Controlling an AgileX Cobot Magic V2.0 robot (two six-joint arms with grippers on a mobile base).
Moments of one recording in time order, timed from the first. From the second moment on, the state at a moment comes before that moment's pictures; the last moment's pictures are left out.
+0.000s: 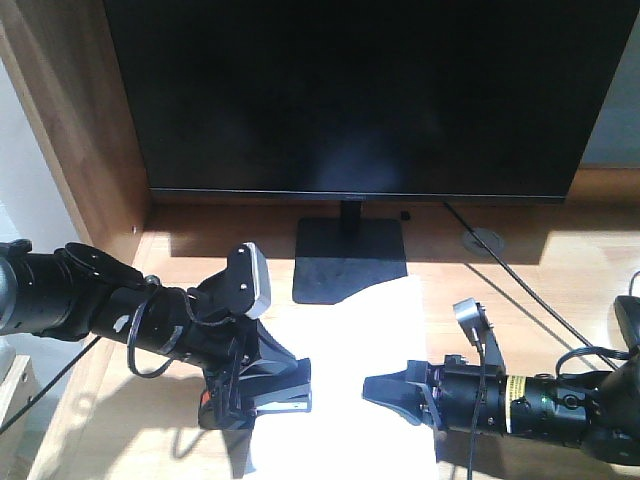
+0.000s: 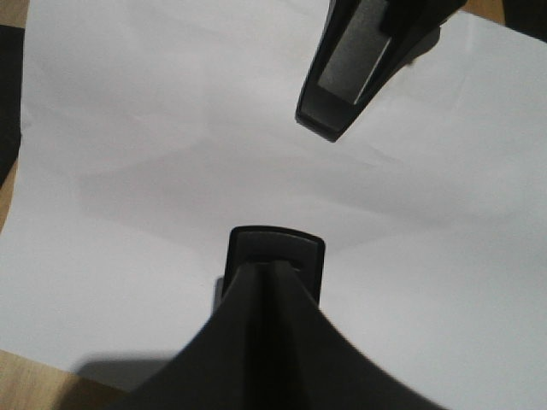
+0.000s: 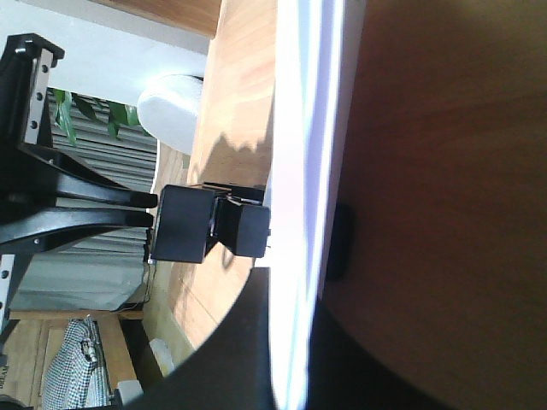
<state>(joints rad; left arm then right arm) -0.36 1.80 -0.92 -1.30 0.76 2.01 0.12 1.98 -0.47 -1.14 -1.12 1.42</state>
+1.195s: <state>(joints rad) -0.36 1.96 -0.94 -1.38 0.85 2.12 0.12 1.98 -0.47 -1.14 -1.14 1.42</state>
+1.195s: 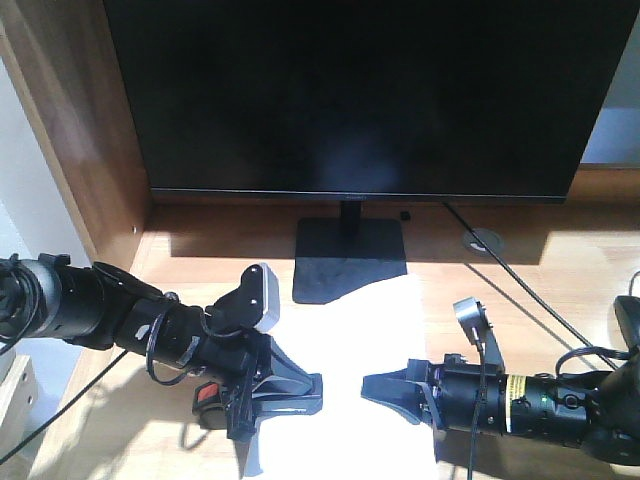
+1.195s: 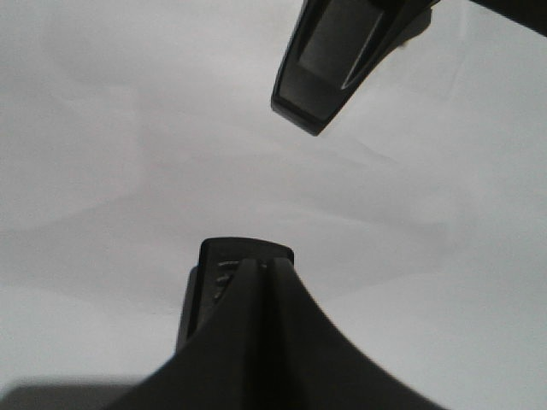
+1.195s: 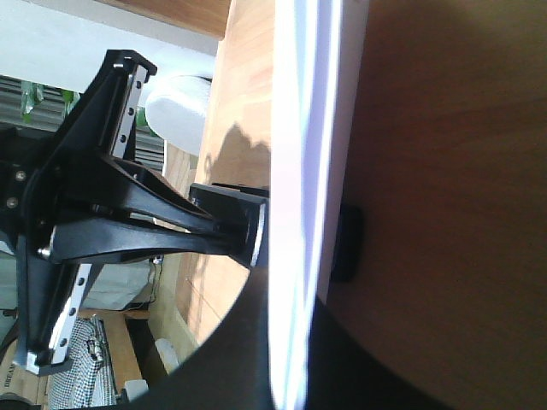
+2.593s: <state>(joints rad) -0.36 1.75 -0.92 -1.28 0.82 2.06 0.12 1.98 -0.47 -1.13 -1.14 1.37</state>
